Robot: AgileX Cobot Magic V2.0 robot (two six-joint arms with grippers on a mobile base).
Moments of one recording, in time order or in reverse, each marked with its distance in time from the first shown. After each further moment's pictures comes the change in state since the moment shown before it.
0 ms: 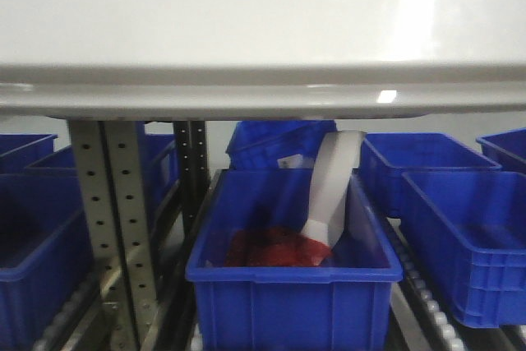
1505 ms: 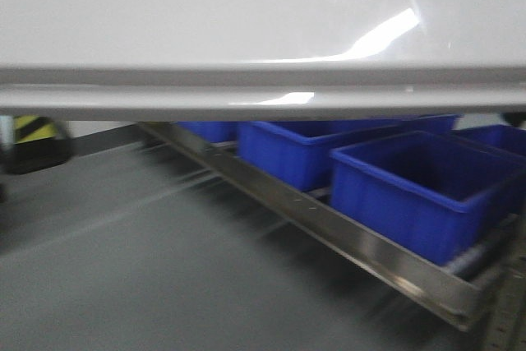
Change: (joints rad) left arm 0.000 0.000 0.000 0.000 0.000 0.000; right arm 0.000 0.000 0.000 0.000 0.000 0.000
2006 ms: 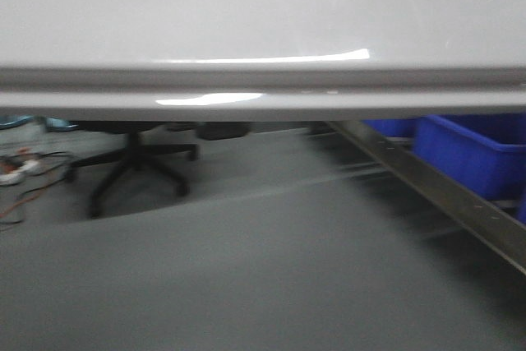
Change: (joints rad) left arm 0.000 0.000 0.000 0.000 0.000 0.000; right arm 0.000 0.000 0.000 0.000 0.001 0.000
